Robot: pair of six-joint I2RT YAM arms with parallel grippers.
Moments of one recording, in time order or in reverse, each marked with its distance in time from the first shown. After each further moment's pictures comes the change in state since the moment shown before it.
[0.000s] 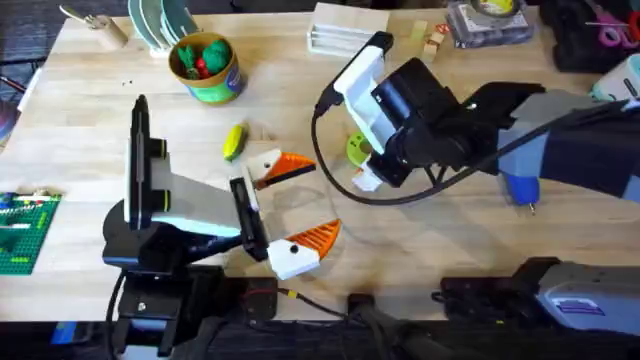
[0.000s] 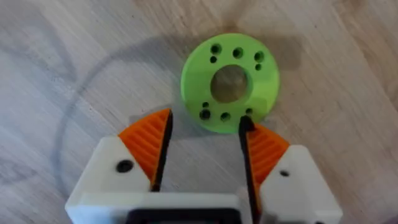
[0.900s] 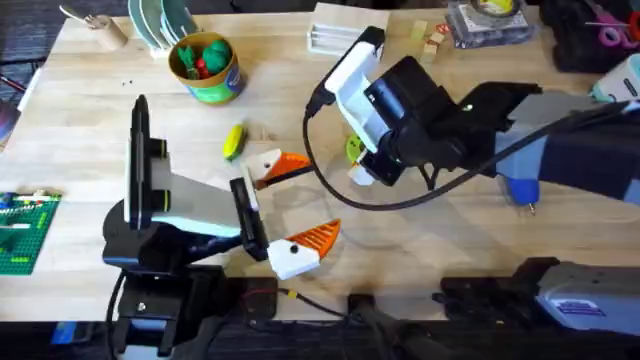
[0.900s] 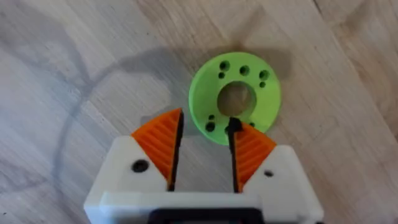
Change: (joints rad) left arm 0.000 0.000 0.000 0.000 0.000 0.000; right arm 0.035 0.000 0.018 0.027 0.006 0.000
